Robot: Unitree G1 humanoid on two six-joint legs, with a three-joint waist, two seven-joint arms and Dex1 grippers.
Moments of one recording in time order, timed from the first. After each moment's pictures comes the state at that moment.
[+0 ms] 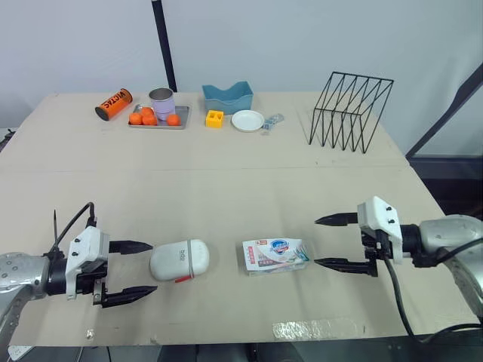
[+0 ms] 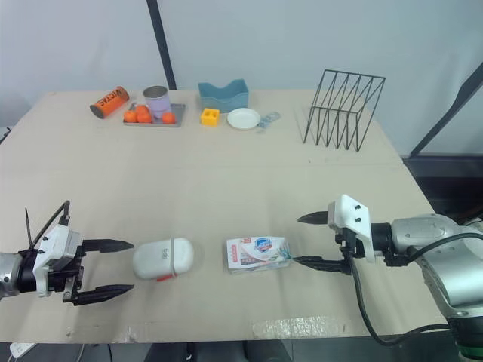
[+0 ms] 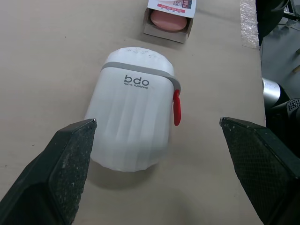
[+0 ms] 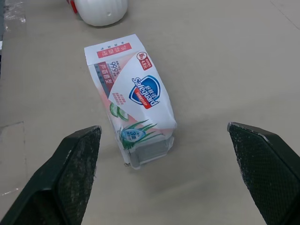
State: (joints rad) left arm 0.21 0.90 0.28 -0.32 -0.54 0.25 -1.30; right arm -0.10 -0.99 -0.10 -0.30 0.46 0.37 1.22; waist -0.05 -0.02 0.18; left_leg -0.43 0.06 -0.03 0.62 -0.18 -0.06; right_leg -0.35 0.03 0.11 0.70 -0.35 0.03
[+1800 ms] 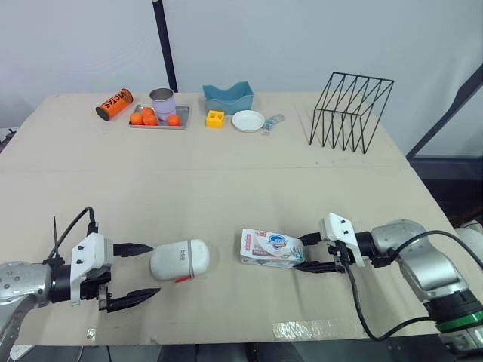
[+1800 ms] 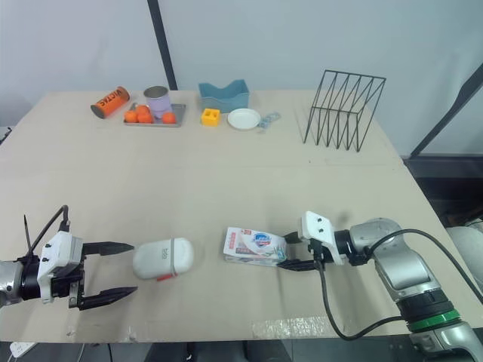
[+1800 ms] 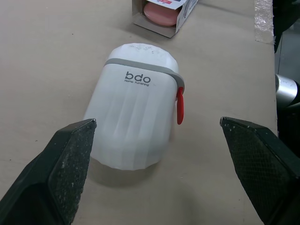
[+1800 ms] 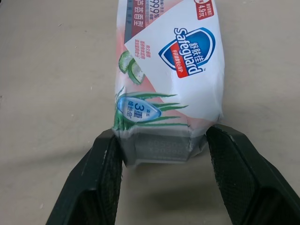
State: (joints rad) left arm 0.28 0.88 0.29 -0.39 -0.53 0.24 -1.20; right arm -0.26 -0.83 0.15 -0.02 0.27 0.19 1.32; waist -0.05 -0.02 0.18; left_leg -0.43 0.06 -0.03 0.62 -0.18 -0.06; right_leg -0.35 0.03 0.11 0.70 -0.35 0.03
